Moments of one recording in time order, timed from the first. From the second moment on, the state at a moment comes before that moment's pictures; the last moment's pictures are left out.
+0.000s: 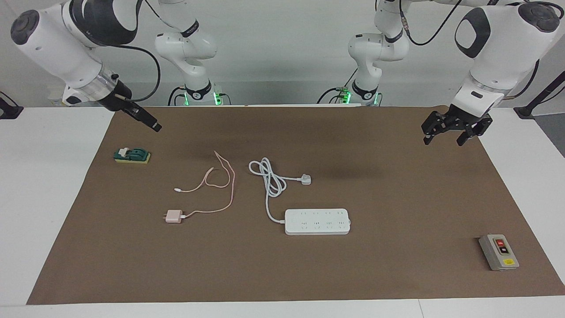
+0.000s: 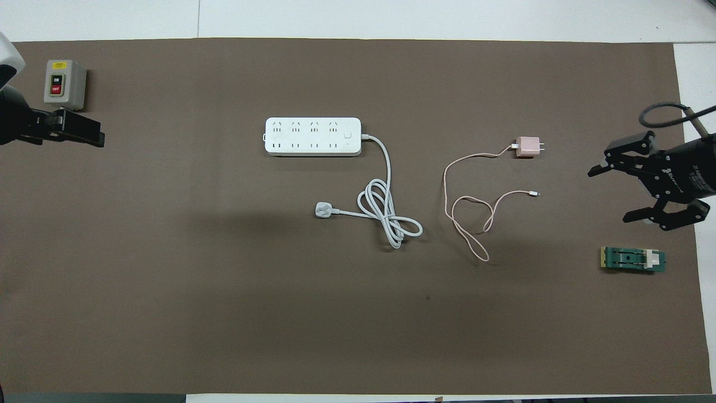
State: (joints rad) left arm -0.16 0.11 0.10 -1.51 -0.03 1.66 0.06; right arm -0.05 0.05 -0.13 -1.78 0.38 1.61 0.71
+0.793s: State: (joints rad) left arm -0.17 0.10 0.09 -1.53 -0.03 1.67 0.07; right arm -0.13 0.50 -0.14 -1.53 0.65 1.70 0.90
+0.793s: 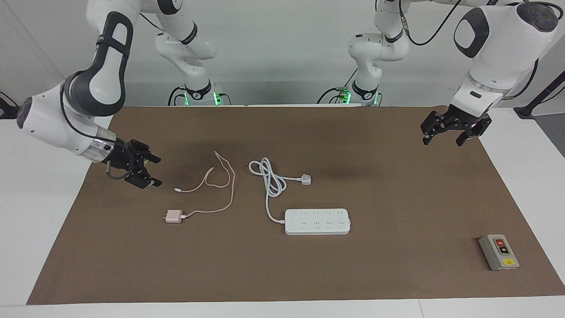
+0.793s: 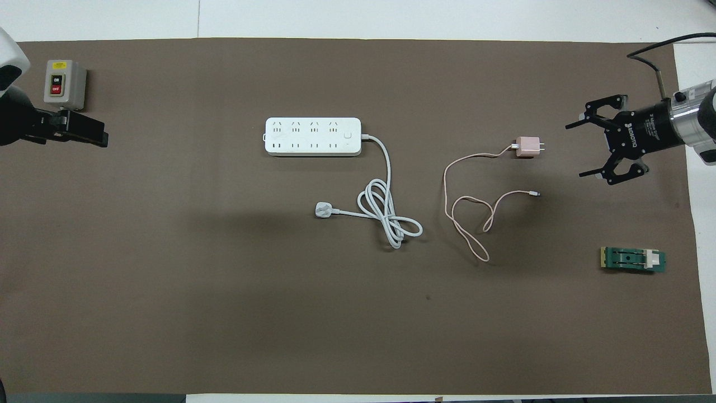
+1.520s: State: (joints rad) left arm -0.20 0.07 0.08 -1.62 -0.05 1.67 0.16; right arm -0.13 0.65 -0.14 -1.50 0.68 1.74 0.90
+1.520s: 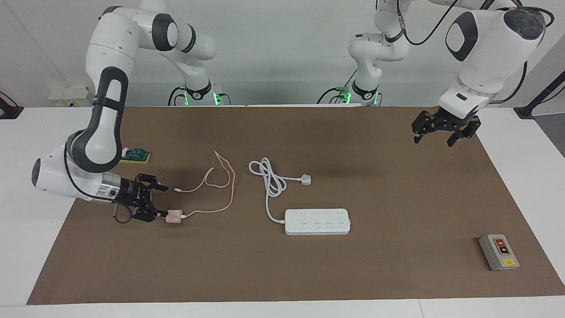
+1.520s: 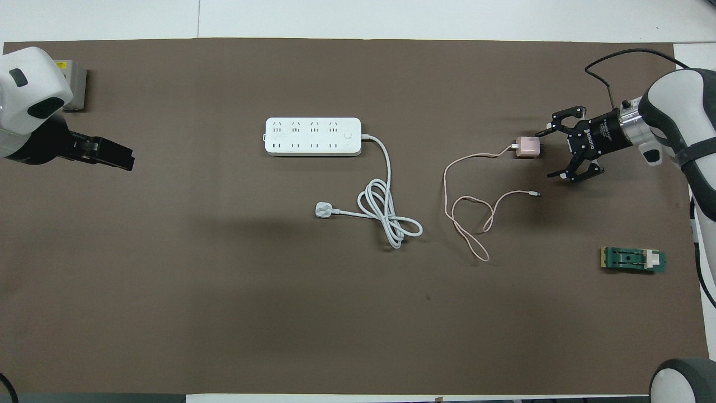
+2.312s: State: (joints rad) left arm -0.14 0.09 0.09 -1.79 -0.54 1.70 0.33; right arm -0.12 0.69 -0.13 -1.49 0.75 1.81 0.89
